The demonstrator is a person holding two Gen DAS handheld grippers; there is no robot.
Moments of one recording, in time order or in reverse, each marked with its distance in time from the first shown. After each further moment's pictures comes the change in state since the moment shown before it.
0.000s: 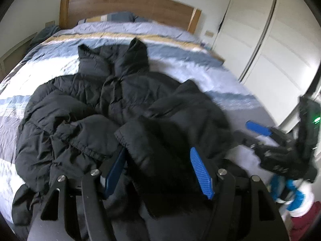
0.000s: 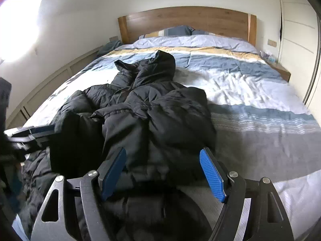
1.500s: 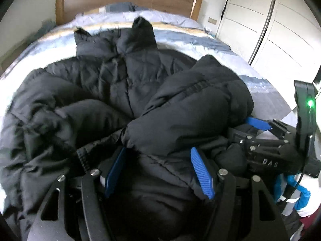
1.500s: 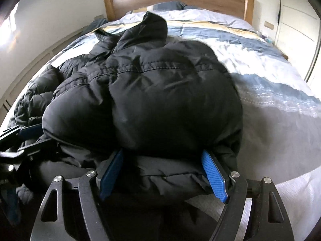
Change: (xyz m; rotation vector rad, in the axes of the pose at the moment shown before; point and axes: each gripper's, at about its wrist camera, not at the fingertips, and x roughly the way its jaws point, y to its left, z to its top) left arm 0.051 0.016 -0.028 0.059 0.022 0.047; right arm 0.098 0.006 -0.025 0.029 0.141 -0.101
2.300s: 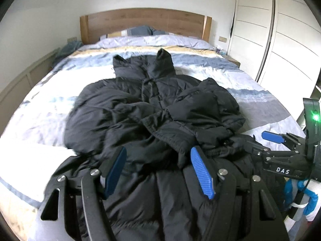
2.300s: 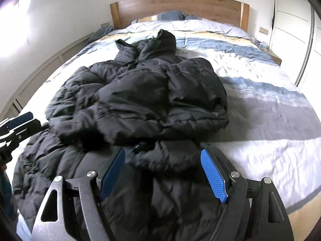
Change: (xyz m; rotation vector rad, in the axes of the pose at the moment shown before) left arm -0.163 0.006 -0.055 -0.009 -0.143 0.142; right arm -0.130 0.049 -0.055 0.005 -0.041 0.009
